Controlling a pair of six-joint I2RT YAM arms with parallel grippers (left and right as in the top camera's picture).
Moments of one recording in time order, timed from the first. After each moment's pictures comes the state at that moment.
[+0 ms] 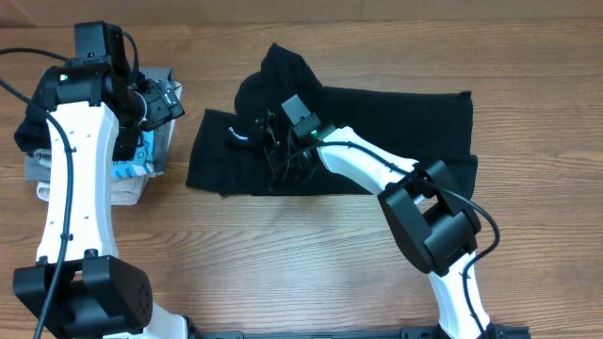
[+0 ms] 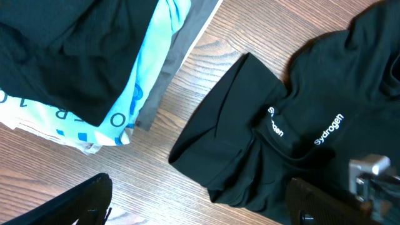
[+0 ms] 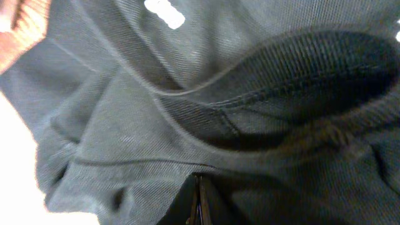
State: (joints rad) left arm 0.13 1.72 1.71 -1.19 0.03 -0.39; right arm 0.65 2.22 1.57 -0.45 -0.36 0.27
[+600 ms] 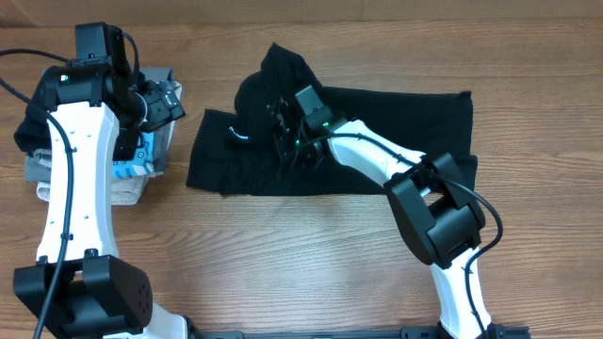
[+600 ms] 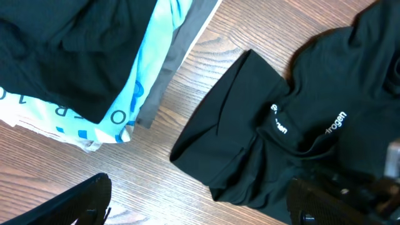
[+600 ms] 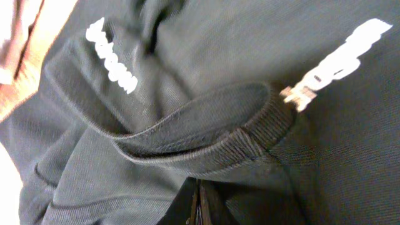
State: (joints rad) left arm 0.13 1.72 1.70 -1.19 0.03 -0.39; right arm 0.58 2.23 1.57 -0.36 -0.37 0.29
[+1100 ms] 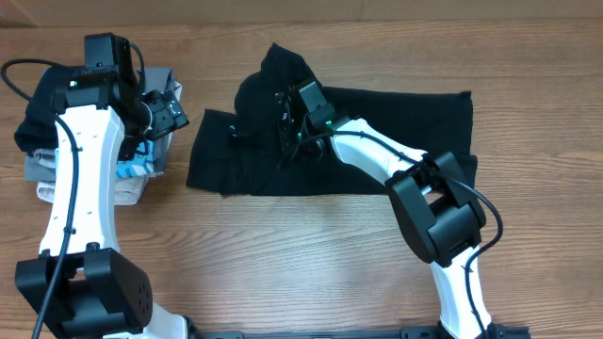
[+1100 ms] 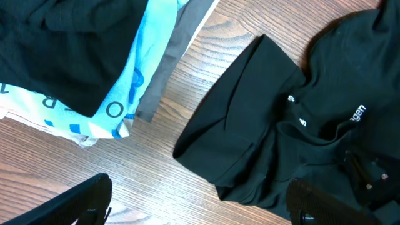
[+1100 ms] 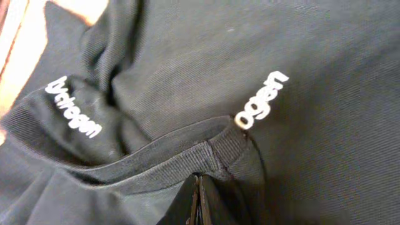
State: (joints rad) left arm 0.13 1.72 1.62 -1.15 0.03 -0.39; right arm 0.57 2.24 1.57 -0.29 -0.22 0.37
